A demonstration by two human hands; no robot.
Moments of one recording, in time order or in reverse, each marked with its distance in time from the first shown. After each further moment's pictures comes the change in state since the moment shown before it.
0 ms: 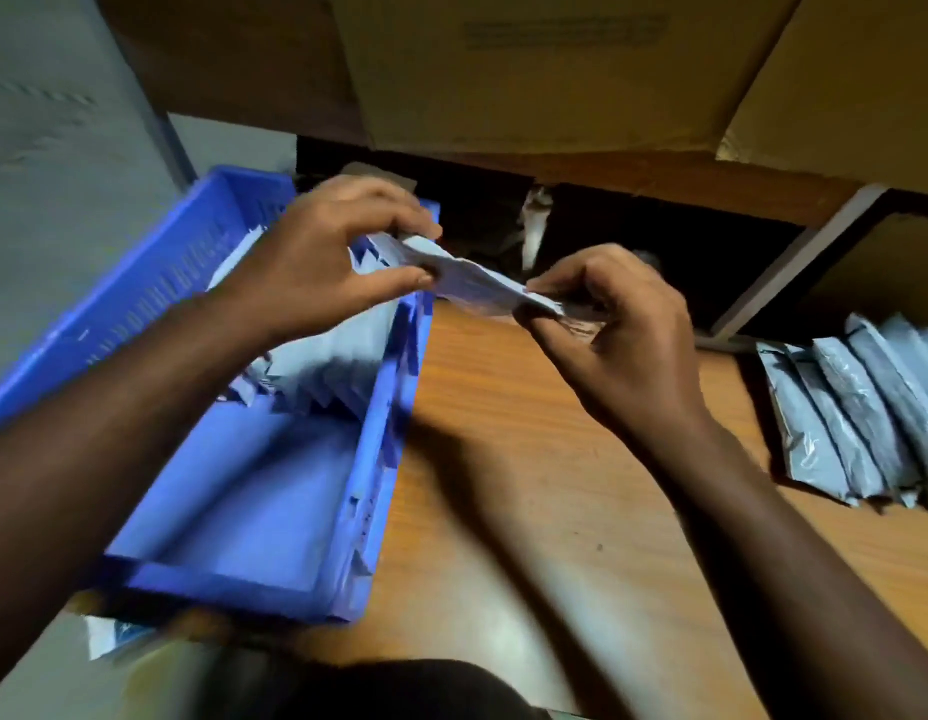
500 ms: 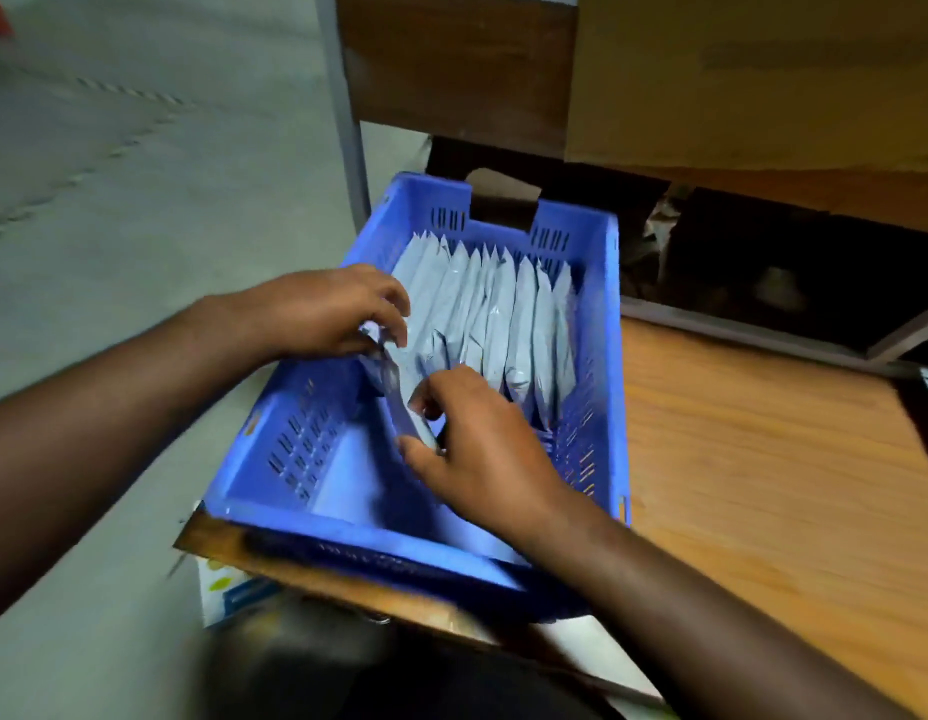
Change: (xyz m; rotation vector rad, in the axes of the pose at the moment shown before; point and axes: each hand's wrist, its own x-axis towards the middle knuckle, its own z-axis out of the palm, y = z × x) left_hand -0.135 -0.185 -0.128 0.328 -0.592 0.092; right_hand -0.025 -0.196 0.238 0.083 -0.541 0.143
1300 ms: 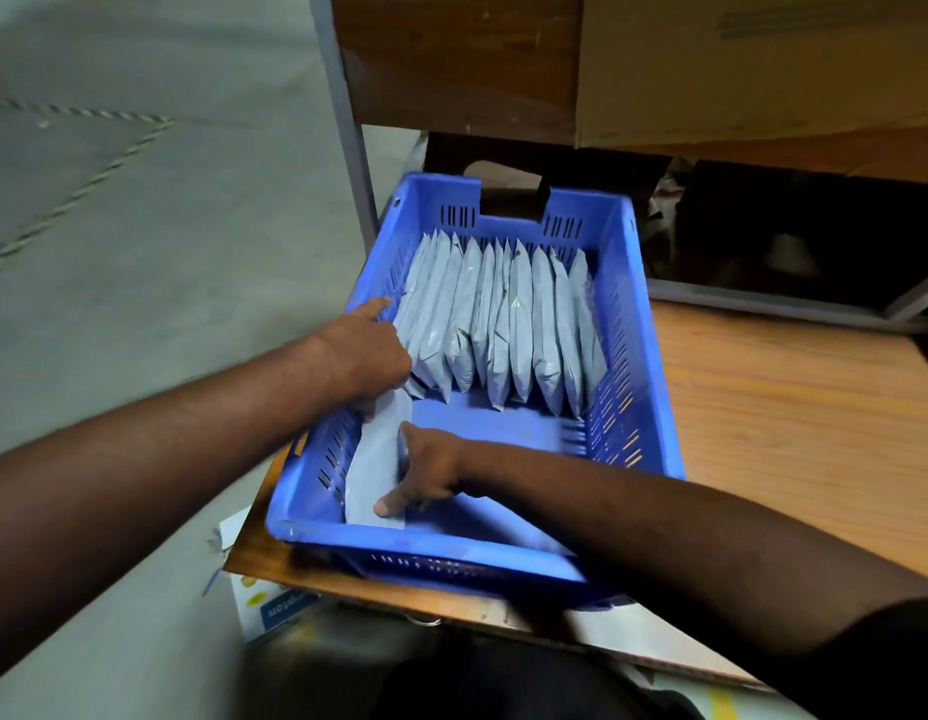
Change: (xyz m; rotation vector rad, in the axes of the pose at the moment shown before) left_hand 0.013 0.007 0.037 0.652 -0.654 -0.126; right_hand 0.070 0.007 0.103 0.145 -0.715 0.407
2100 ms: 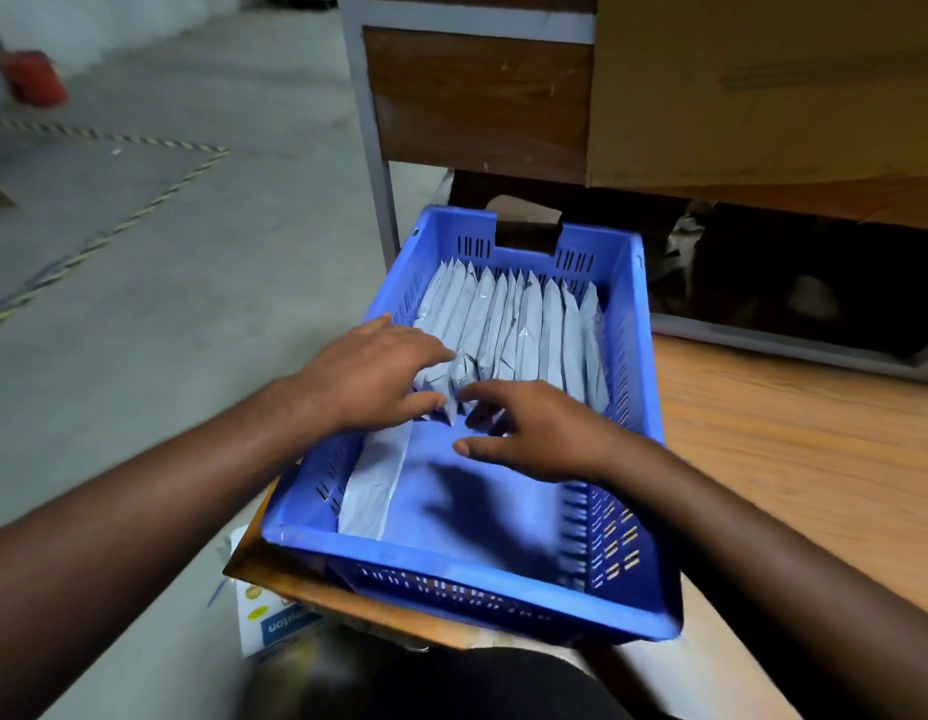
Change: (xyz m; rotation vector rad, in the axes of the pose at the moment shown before) left_hand -0.043 0.019 -0.020 -0.646 0.562 -0.169; right_hand -0.105 0.027 -0.087 -0.152 0.340 -0.315
